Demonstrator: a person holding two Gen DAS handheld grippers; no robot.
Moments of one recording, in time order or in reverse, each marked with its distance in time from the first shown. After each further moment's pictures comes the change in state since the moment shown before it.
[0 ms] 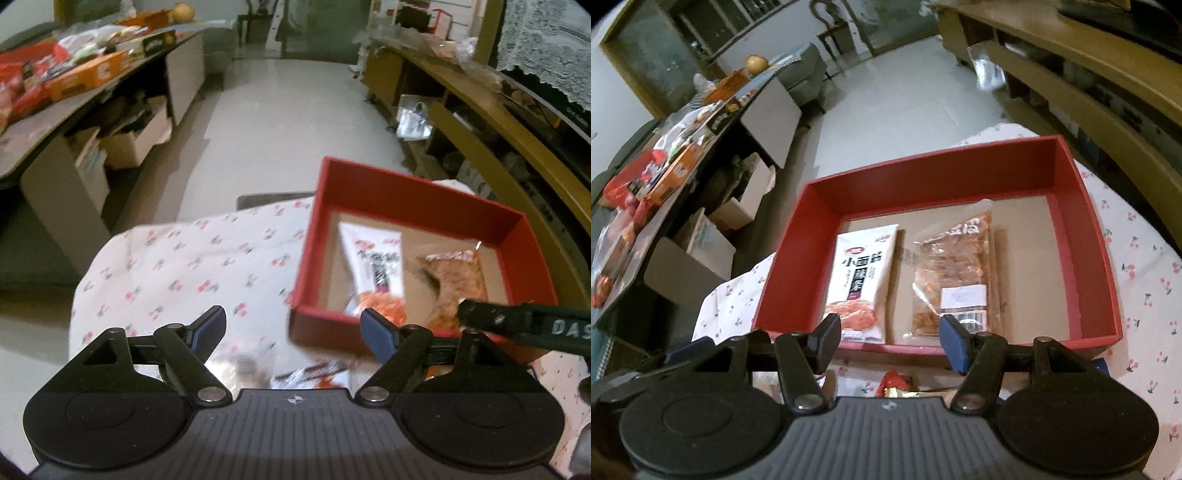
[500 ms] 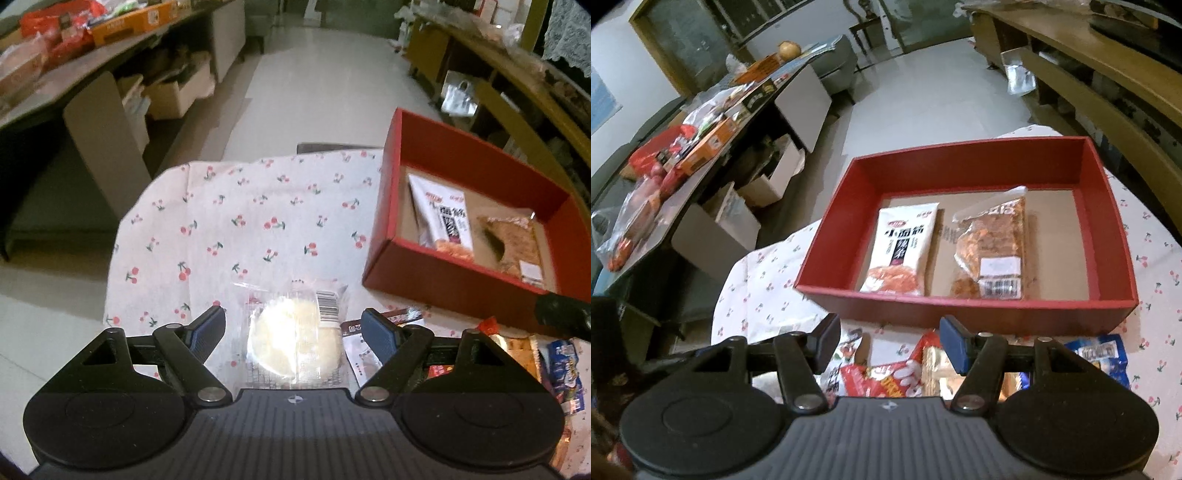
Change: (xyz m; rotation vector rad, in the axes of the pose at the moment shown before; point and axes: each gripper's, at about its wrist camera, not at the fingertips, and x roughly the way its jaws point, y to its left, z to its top) left arm 0.015 0.041 -0.025 -0.064 0.105 0.079; right arm -0.020 0.026 -0.027 -0.079 0.028 0.052
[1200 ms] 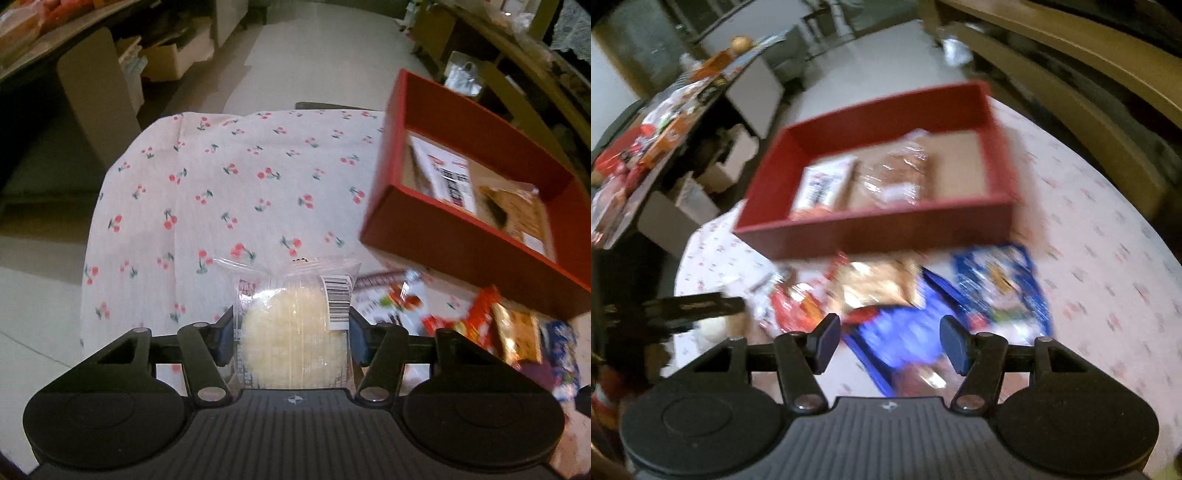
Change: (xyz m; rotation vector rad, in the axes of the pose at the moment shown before) left arm 0.004 0.002 -0.024 -0.044 0.084 -0.044; right arm -0.049 -0.058 -0.057 0.113 0.056 -0.131
